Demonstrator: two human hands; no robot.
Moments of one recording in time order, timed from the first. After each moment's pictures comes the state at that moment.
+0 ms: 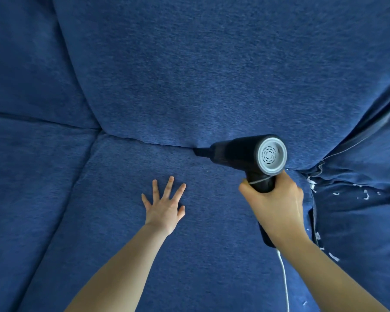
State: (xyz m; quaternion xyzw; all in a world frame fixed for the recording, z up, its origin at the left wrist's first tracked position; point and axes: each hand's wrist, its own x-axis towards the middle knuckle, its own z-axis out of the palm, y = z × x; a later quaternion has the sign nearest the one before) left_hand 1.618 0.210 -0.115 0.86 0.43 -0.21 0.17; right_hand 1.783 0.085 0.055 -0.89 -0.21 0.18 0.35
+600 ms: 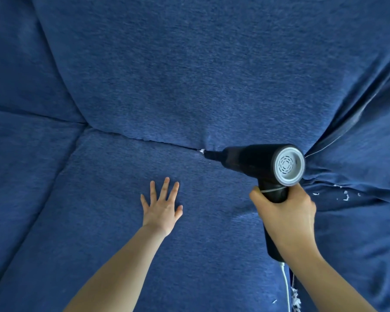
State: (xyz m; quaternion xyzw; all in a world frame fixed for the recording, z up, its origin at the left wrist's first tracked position) left_hand 1.661 0.156 -0.118 0.85 0.46 -0.20 0.17; right_hand 1.836 0.017 0.058 -0.89 -0.18 0.19 0.38
